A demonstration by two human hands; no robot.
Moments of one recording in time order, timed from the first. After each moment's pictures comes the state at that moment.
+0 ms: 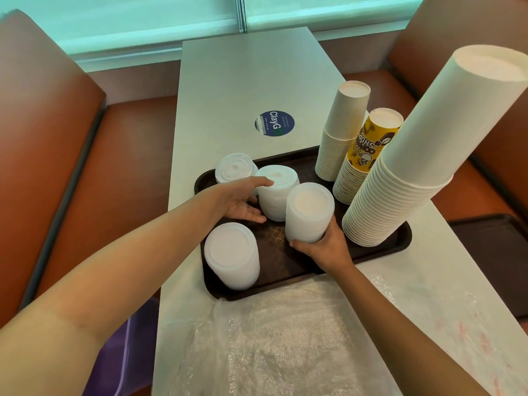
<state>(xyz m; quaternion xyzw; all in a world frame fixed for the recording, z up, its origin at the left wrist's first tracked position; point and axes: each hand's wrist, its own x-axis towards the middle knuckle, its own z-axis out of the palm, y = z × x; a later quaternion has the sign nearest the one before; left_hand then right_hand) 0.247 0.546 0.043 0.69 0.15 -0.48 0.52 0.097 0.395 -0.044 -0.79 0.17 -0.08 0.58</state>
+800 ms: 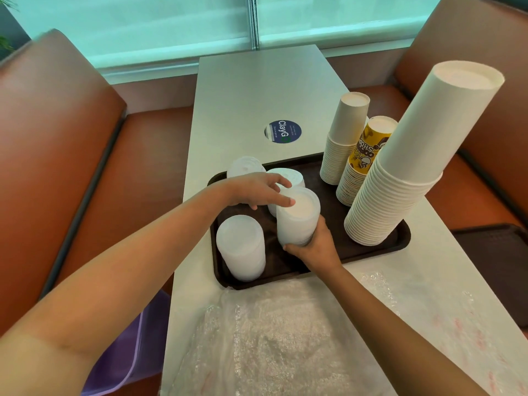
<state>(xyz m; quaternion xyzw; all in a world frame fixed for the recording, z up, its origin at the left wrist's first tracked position) 0.204 0.554 0.107 0.86 -0.23 -0.37 0.26 0.091 0.424 -0.039 -0.82 0.17 -0.04 0.54</state>
